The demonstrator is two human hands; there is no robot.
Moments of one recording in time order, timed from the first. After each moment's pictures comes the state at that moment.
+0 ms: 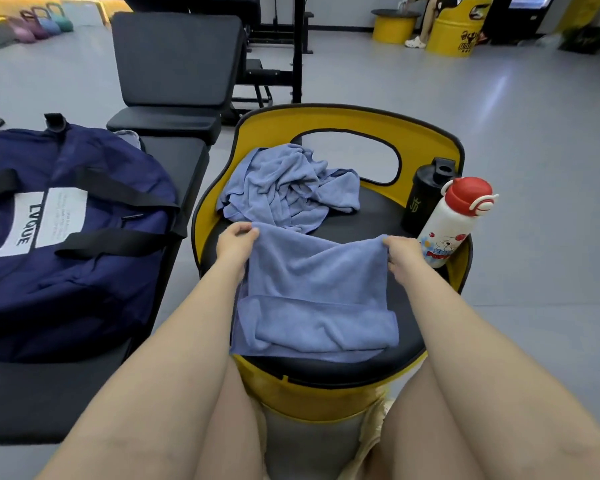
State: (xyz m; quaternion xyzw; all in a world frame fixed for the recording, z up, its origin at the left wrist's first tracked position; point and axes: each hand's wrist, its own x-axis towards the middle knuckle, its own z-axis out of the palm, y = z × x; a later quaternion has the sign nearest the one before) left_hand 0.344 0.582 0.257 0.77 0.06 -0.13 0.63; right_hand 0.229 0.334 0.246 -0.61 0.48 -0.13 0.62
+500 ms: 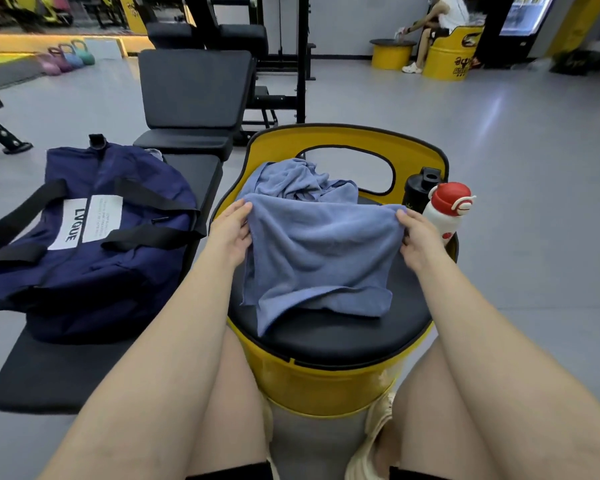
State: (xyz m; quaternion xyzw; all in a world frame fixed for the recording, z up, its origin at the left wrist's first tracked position) left_hand 0.301 0.615 0.331 0.55 0.03 -0.18 0.82; right_hand 0.177 0.355 0.310 -0.51 0.32 -0.24 0.76
